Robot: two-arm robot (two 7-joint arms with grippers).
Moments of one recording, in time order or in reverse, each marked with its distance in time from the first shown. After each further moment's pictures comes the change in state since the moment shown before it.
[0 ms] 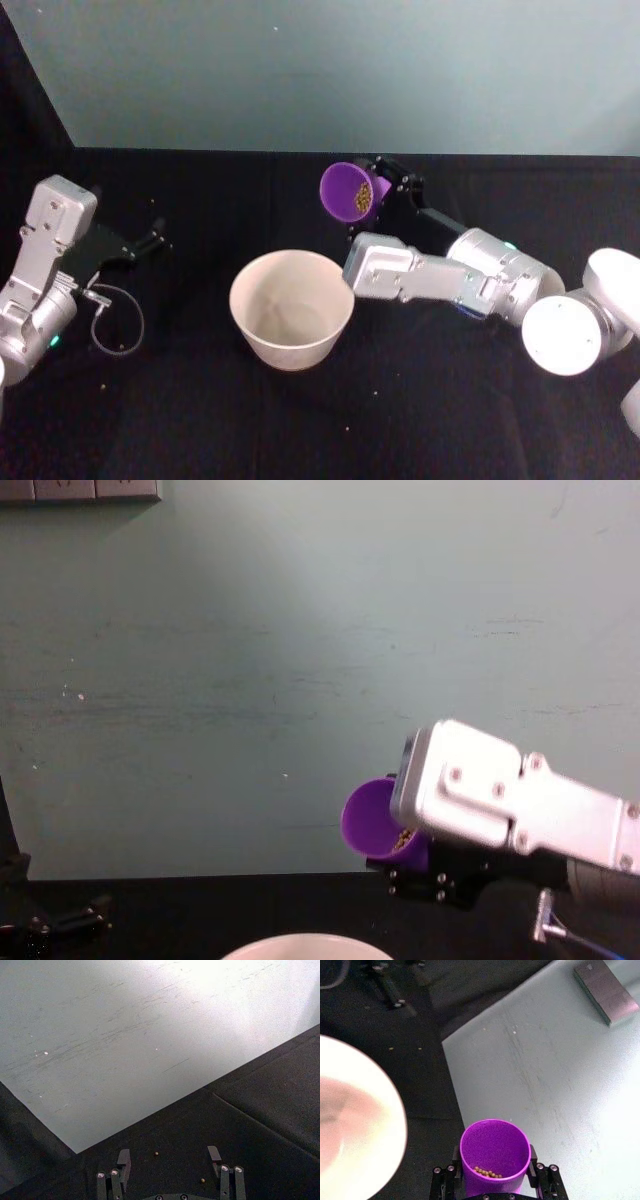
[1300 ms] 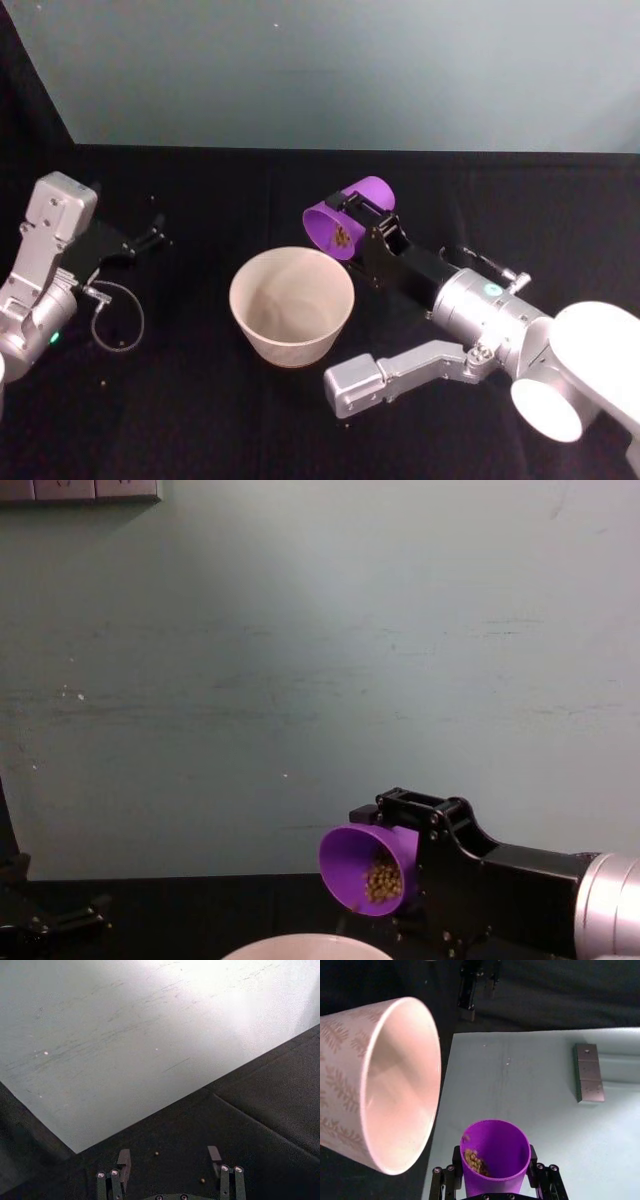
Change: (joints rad) left arm 0.000 0.000 0.000 0.000 0.000 0.000 0.000; right arm -0.050 0.070 -0.103 -0.088 -0.560 0.005 -0.164
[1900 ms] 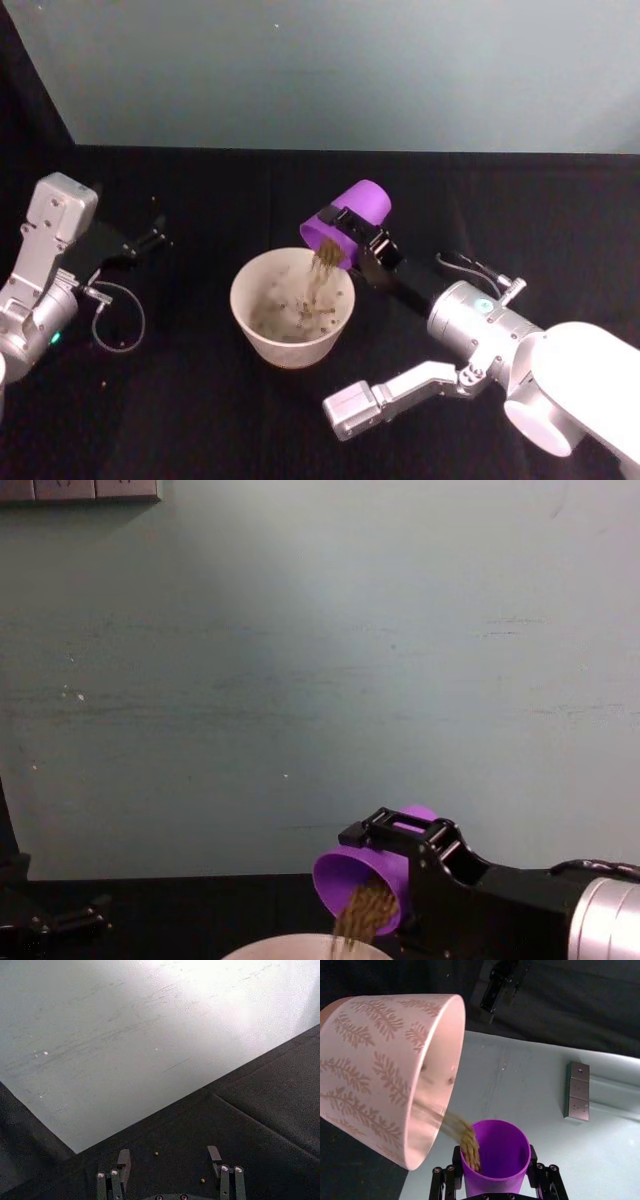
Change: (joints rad) left arm 0.000 0.000 0.000 0.000 0.000 0.000 0.000; right arm 0.006 0.001 -0.042 0.021 -0.179 0.036 -0.051
